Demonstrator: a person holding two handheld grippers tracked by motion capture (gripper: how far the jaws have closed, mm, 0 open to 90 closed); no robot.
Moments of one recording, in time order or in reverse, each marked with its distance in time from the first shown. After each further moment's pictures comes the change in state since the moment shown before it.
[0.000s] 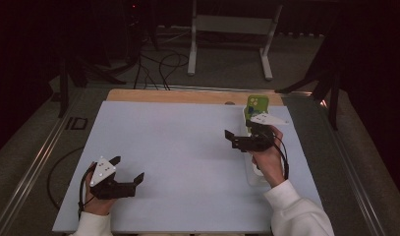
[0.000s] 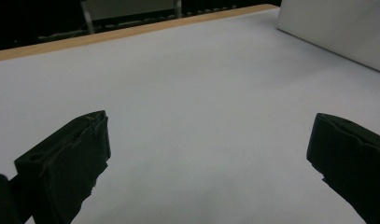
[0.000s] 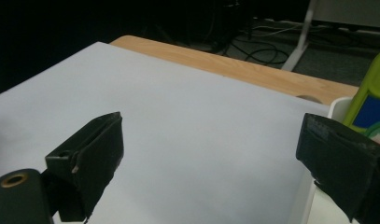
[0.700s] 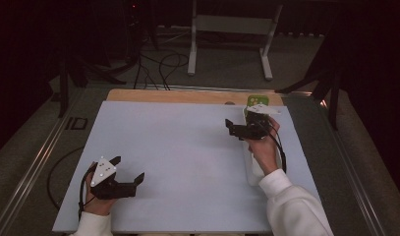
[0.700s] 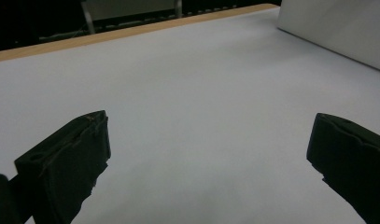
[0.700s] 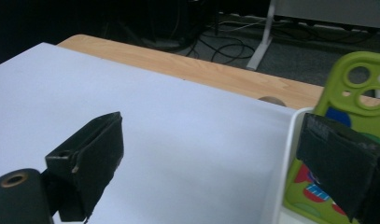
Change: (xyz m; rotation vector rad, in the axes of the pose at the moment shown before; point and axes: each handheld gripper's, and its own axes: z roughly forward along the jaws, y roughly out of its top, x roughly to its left) left arm -0.001 0.000 0.001 0.001 0.004 0.004; right arm -0.021 0.010 0.037 0.024 -0.140 0.010
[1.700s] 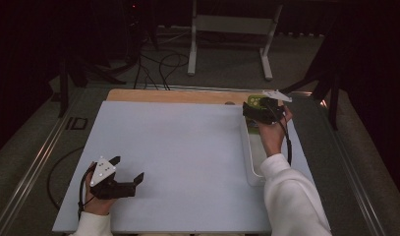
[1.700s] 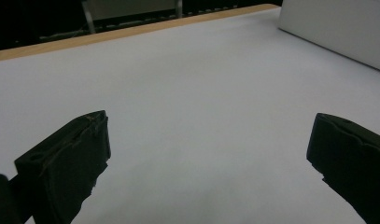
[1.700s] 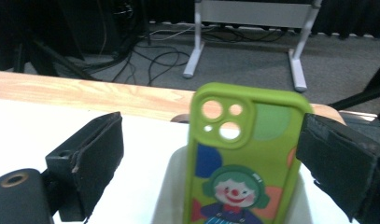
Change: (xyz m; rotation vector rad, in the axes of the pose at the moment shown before) left arm 0.001 0.000 0.000 0.000 0.000 -0.002; right arm -0.059 0.016 0.024 -0.026 -0.265 0.094
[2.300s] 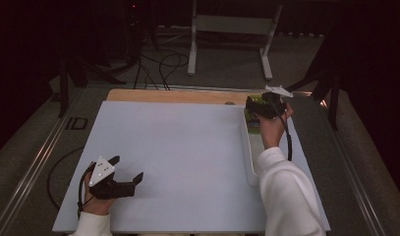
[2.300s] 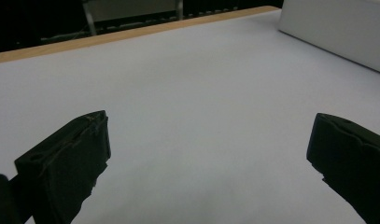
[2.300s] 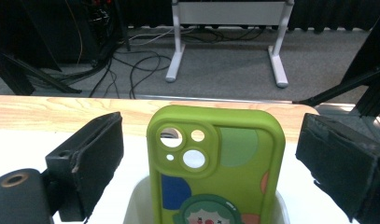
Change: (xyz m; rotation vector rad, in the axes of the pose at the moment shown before) left arm 0.001 0.001 -0.002 -0.009 0.001 -0.005; right arm -0.014 0.008 0.020 -0.006 -0.087 0.057
